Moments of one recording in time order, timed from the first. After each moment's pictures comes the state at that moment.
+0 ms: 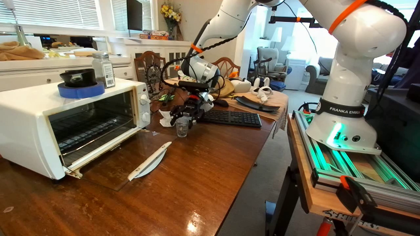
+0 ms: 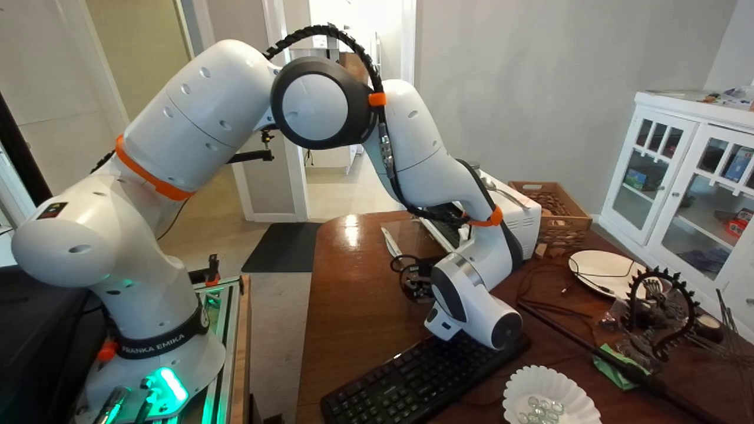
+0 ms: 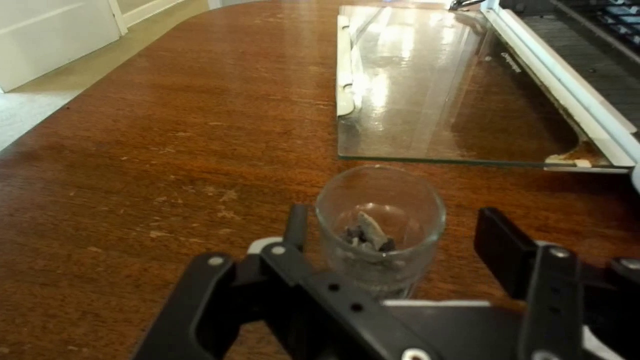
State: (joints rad) arm -0.12 0.86 -0.10 -1.86 1.26 1.78 0.43
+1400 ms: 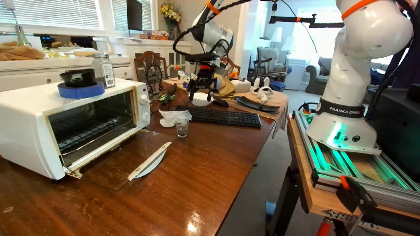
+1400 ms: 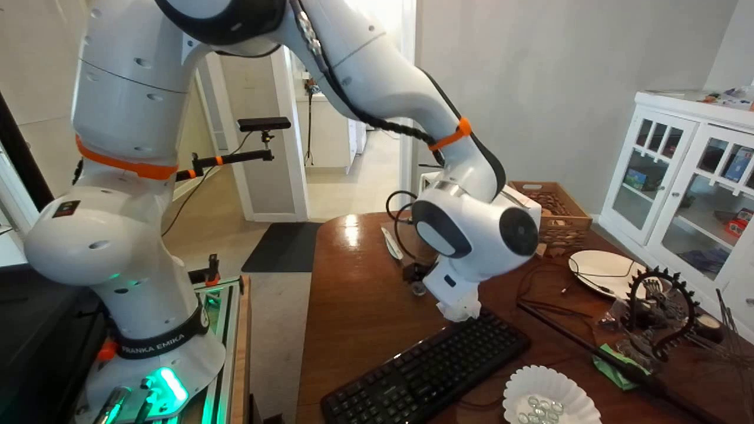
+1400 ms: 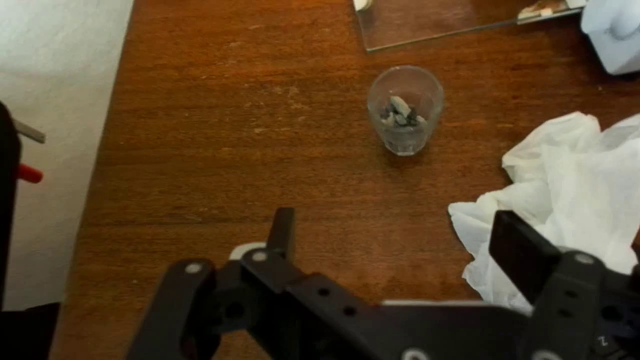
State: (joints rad) arm 0.02 0.41 -0.27 -2.16 0.90 2.07 0.90
